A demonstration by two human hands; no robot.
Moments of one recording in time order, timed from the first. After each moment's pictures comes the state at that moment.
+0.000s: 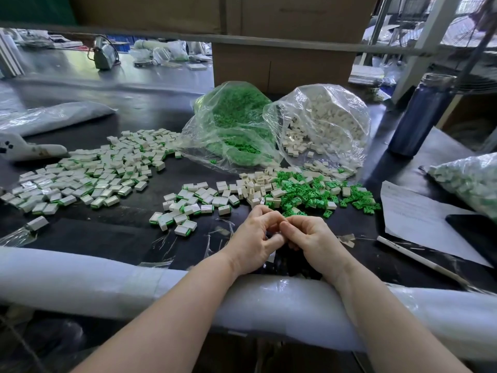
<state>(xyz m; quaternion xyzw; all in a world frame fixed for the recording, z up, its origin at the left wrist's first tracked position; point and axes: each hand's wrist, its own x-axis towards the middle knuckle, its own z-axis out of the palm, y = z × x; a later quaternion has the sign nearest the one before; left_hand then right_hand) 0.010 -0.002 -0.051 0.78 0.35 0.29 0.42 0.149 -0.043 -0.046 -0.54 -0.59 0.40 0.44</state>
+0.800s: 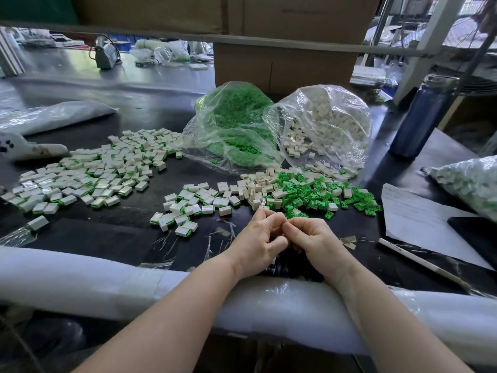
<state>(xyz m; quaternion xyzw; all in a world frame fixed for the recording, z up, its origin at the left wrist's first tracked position) 0.011 -0.002 -0.052 0.81 0.34 0.28 0.39 0.152 -0.041 -0.050 -0.52 -0.59 0.42 0.46</state>
